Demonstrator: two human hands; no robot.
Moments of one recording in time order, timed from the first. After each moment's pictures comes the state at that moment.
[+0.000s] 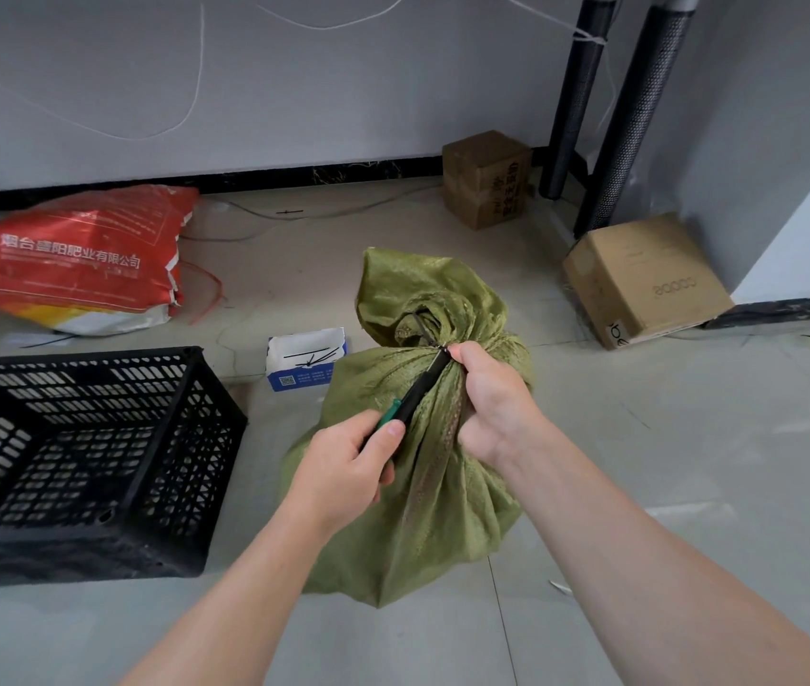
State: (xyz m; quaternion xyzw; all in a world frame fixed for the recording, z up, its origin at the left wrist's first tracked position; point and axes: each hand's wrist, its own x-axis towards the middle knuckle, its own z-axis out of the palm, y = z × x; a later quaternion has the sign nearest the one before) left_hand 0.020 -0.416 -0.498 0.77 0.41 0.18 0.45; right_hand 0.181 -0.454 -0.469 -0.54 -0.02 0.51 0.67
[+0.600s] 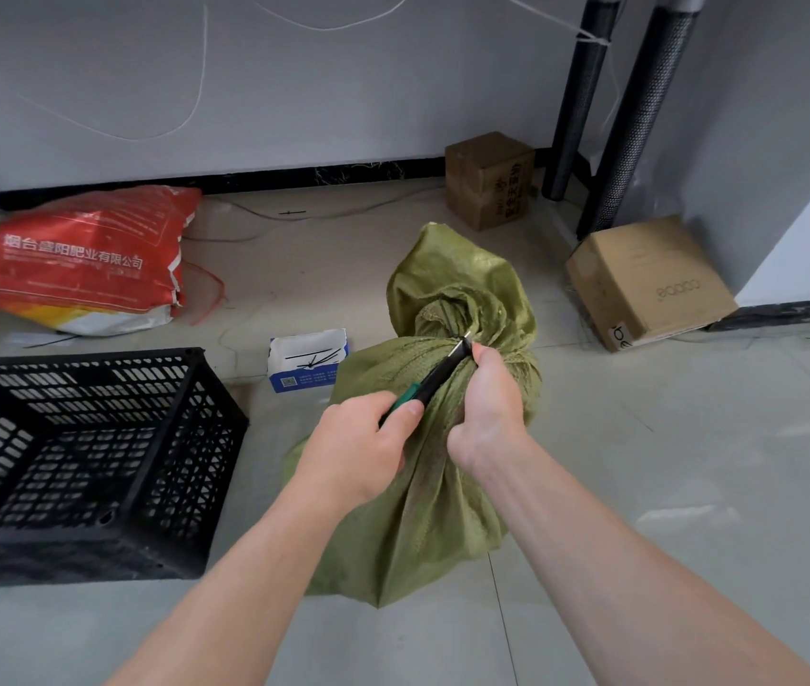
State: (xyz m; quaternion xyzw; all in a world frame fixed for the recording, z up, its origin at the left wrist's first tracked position) left_hand 0.042 -0.417 -0.463 0.82 0.43 0.15 0.34; right_hand 0.167 -0.452 -0.460 -0.49 0.08 0.48 0.72
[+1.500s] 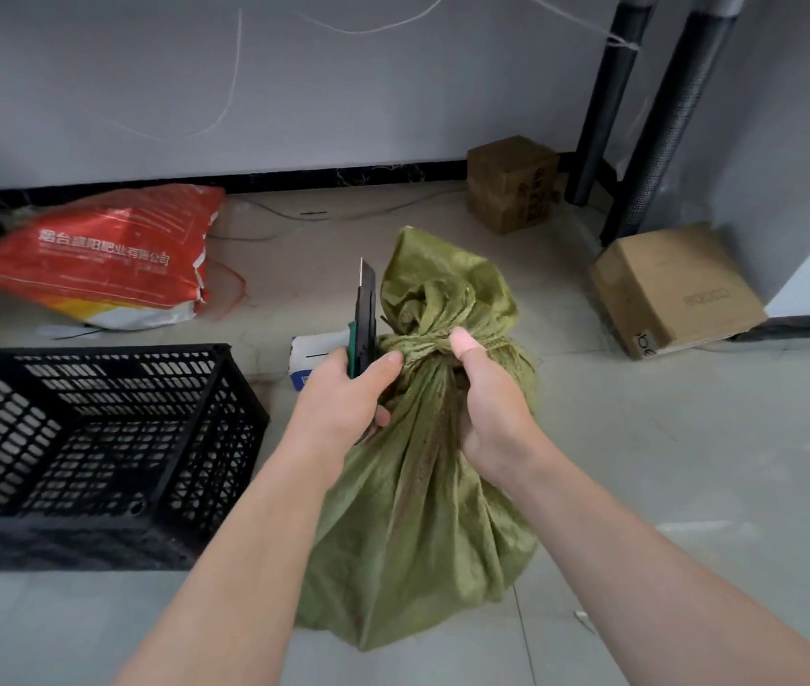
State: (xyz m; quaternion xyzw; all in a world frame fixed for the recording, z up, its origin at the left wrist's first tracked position) left_hand 0.026 -0.379 -0.446 0.61 0.50 0.26 0.56; right_hand 0.146 -0.452 -0.457 -0.47 -0.18 0.55 0.67
